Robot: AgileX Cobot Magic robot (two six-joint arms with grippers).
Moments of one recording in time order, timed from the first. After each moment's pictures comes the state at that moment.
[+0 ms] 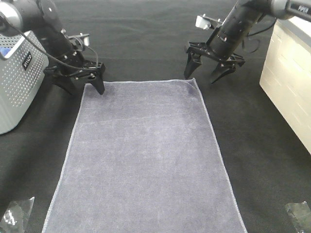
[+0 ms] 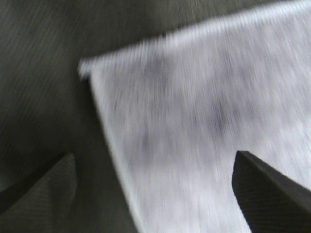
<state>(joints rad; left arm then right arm) -0.16 2.60 -2.27 -0.27 1.11 0.11 0.15 2.53 -2.26 0.35 1.15 -0.12</state>
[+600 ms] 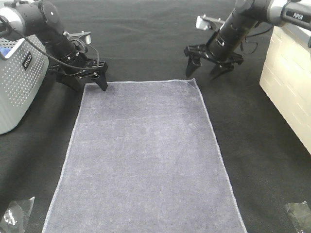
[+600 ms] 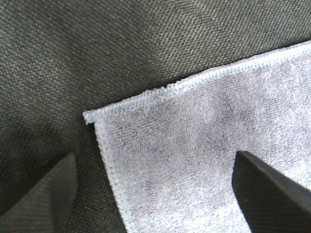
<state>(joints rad) -0.16 2.62 -2.28 -0.28 1.04 0.13 0.15 2.56 -2.26 0.29 1.01 -0.14</state>
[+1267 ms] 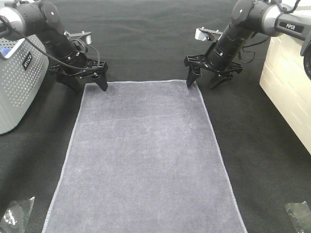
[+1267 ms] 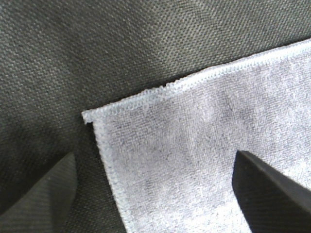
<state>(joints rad) -0.16 2.62 -2.29 -0.28 1.05 0.14 0.15 2.61 -2.27 0.29 1.01 -0.14</state>
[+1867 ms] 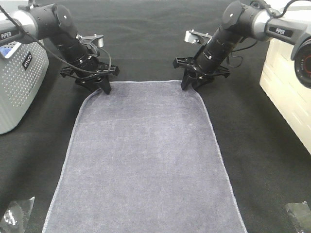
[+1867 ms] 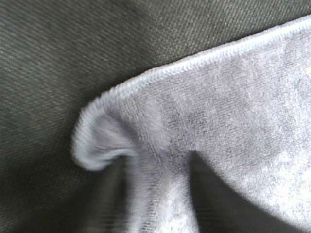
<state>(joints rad) -0.21 2.63 -2.29 -0.30 1.03 0.14 0.19 2.63 -2.27 0.35 0.98 -0.14</state>
